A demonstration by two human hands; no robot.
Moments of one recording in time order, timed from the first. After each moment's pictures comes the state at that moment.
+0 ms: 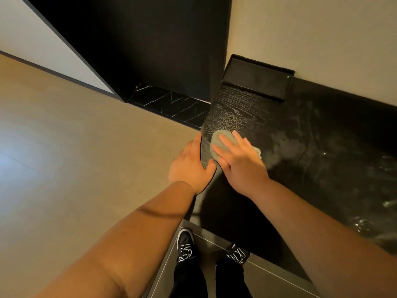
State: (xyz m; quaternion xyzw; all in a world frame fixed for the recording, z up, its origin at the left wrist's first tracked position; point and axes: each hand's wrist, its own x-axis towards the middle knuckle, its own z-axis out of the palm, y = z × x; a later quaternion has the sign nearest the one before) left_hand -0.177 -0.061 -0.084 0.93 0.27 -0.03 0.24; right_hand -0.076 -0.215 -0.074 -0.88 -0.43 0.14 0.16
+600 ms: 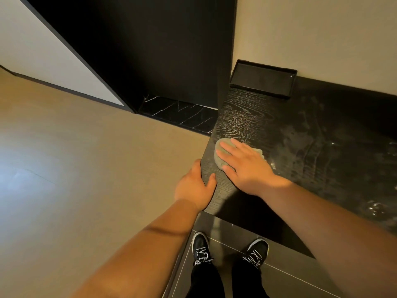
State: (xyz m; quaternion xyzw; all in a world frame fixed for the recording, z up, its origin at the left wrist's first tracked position) left_hand -0.250 -0.060 -0.081 0.90 0.32 -0.07 0.30; right_hand -0.104 -0.211 -0.069 -0.84 -0.49 0.19 0.13
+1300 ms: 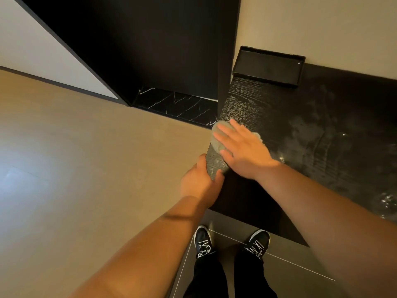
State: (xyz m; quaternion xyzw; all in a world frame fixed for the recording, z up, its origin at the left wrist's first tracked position) left_hand -0.244 -0.056 -0.087 0.90 0.32 -0.09 0.28; right_hand -0.090 -0.172 -0.075 -0.86 -0.47 0.14 0.13
